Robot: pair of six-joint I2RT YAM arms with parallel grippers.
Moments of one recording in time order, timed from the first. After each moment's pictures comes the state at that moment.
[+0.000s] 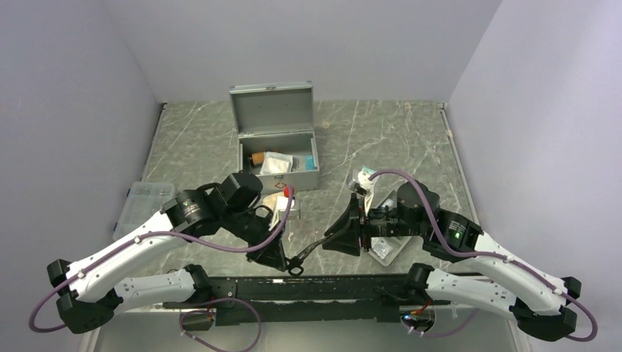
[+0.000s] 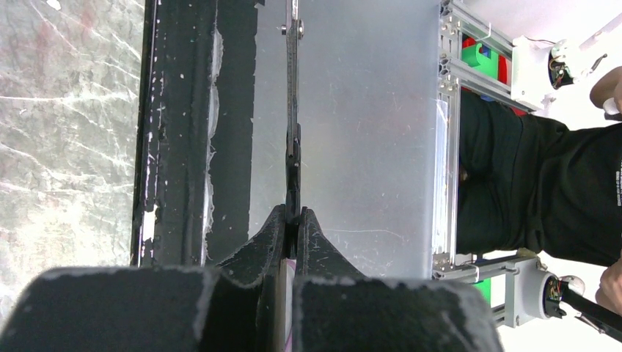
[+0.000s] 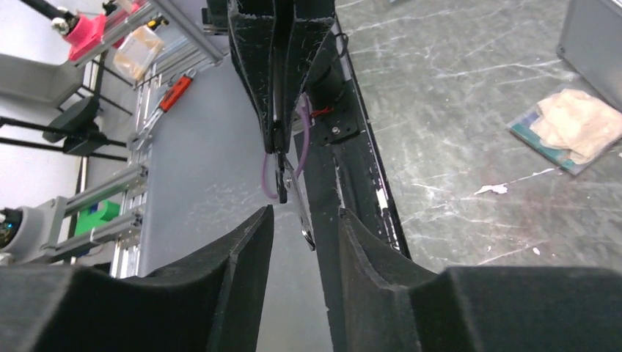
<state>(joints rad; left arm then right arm) -0.97 0.99 1.11 -0.93 0.79 -0.08 1.03 0.72 0.94 -0.45 -0.46 0.35</state>
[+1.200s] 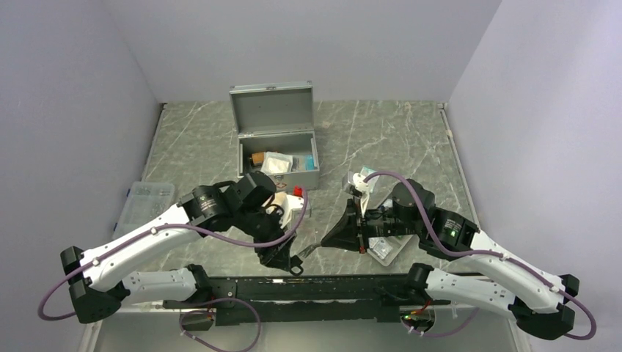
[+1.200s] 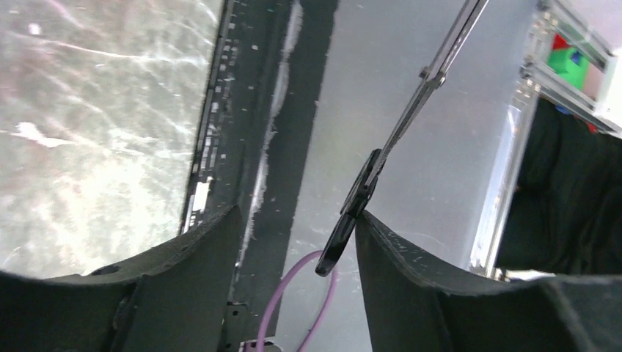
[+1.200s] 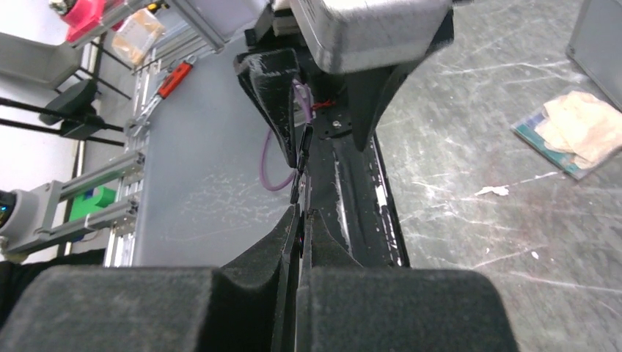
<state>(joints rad) -1.00 1.08 1.13 -0.96 0.61 -0.07 1.03 0.75 0.94 -0.44 -0.53 0.32</state>
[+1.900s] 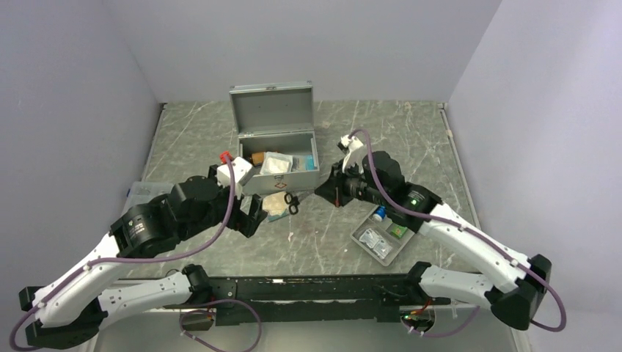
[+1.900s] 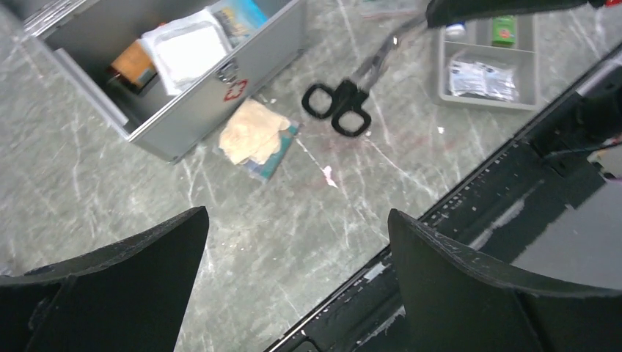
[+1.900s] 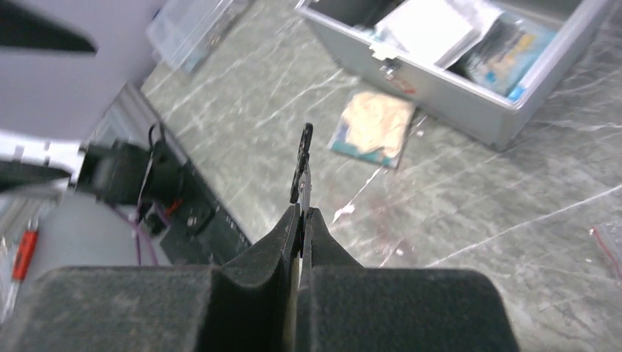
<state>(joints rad) -1.00 0.80 1.20 -0.93 -0.23 -0.22 0.83 1.01 0.97 -0.36 -0.20 0.39</state>
